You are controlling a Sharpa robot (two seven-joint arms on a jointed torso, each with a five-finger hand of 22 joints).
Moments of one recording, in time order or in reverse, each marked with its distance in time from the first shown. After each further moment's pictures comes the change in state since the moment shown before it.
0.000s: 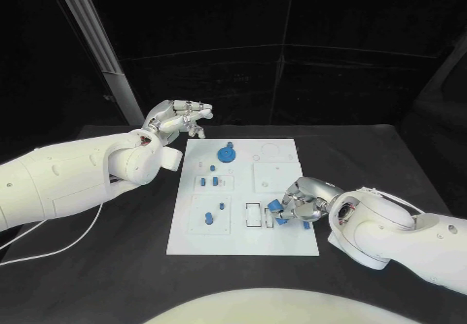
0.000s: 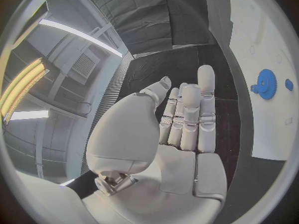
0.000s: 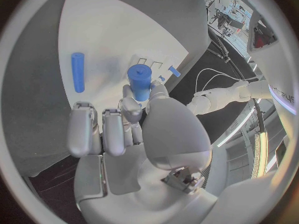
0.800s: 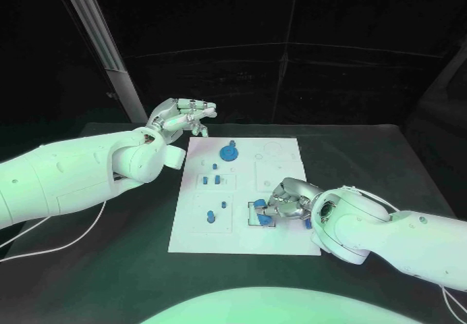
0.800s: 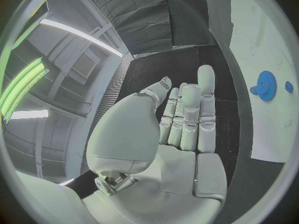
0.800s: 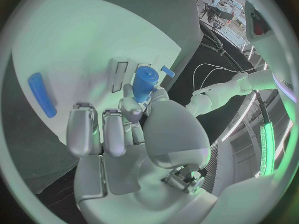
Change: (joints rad) left arm 0.000 0.002 0.000 0.005 0.000 0.001 0.000; left_hand 0.004 0.004 0.000 0.000 0.000 0.000 0.000 0.000 0.000 0.000 0.000 0.000 -0.001 0.000 0.000 0.000 0.000 0.000 0.000 0.000 0.000 -0.001; right arm 0.000 0.118 0.000 -0.063 0.101 0.010 -0.013; right_hand -0.058 0.039 -0.017 0.027 0.009 0.028 -0.009 0.000 0.028 0.004 -0.004 -0.020 -0.004 0.000 -0.007 0.004 0.011 0.000 0.004 -0.004 0.000 0.002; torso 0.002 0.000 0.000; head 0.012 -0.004
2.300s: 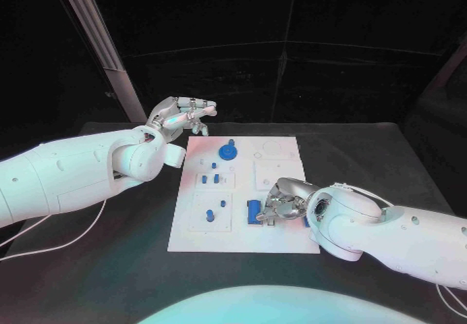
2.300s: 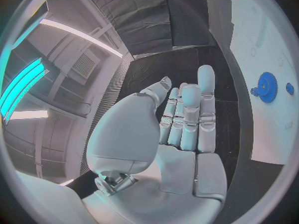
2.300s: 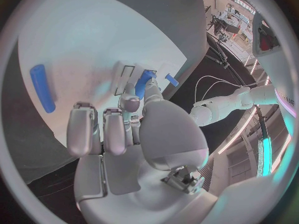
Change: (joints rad) left arm 0.000 0.005 0.000 -0.004 0.000 0.001 -0.002; left_hand 0.000 0.000 0.000 0.000 0.000 0.000 0.000 0.000 0.000 0.000 0.000 0.000 0.000 0.000 0.000 0.000 0.000 0.000 0.000 0.000 0.000 0.000; right arm 0.001 0.029 0.001 -0.015 -0.118 0.074 -0.040; right_hand 0.065 -0.014 0.021 -0.153 -0.384 0.015 -0.001 -0.038 0.072 -0.022 0.000 -0.140 -0.067 0.003 -0.004 -0.013 -0.018 0.000 0.003 -0.003 -0.004 -0.002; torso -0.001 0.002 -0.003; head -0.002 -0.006
